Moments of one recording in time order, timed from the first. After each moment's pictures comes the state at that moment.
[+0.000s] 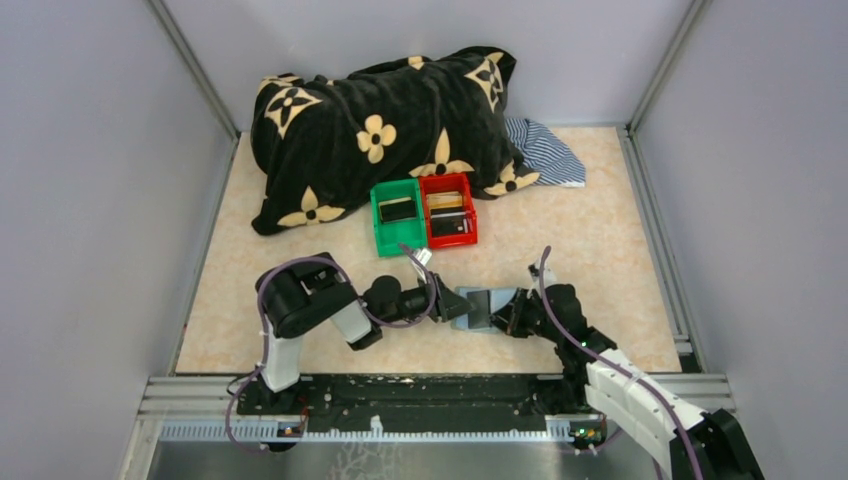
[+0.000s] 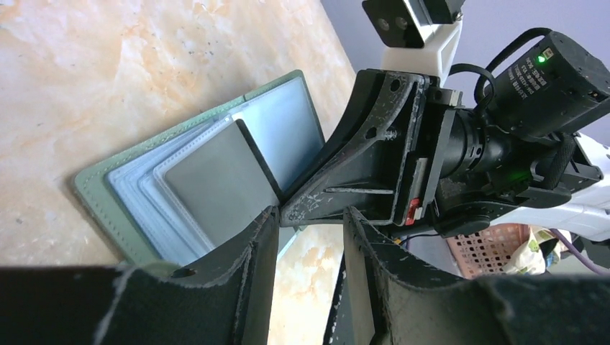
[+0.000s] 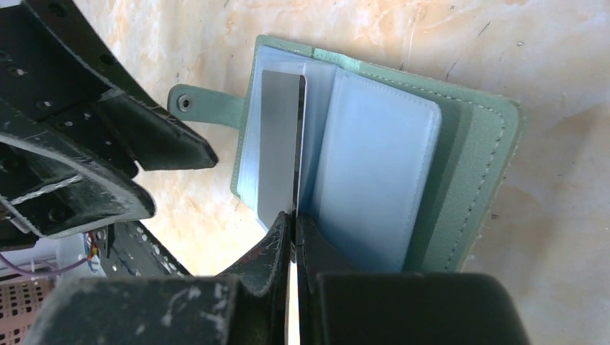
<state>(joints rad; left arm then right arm) -0.98 1.96 0.45 1.46 0.26 -0.96 0.47 0.66 0.03 0.06 -0.31 0.72</state>
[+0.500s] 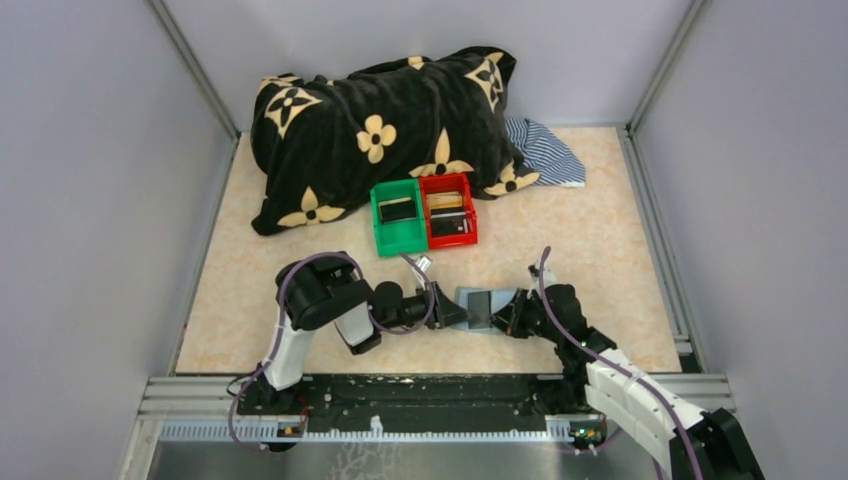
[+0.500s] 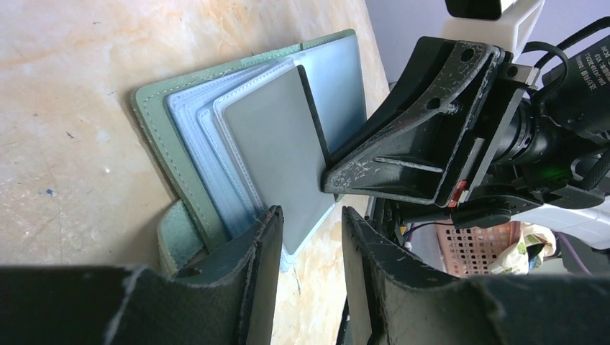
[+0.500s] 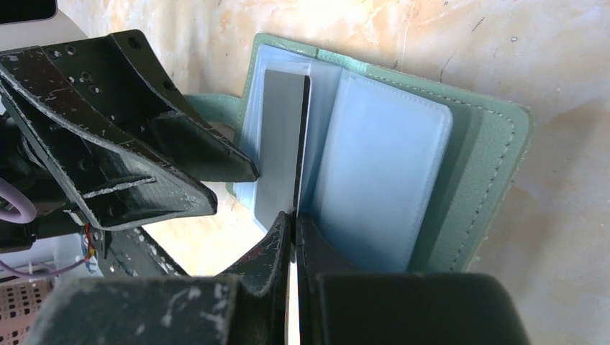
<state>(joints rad) -0.97 2.09 0.44 1.51 0.27 -1.05 0.47 0.65 0.03 0.06 -0.31 0.72</state>
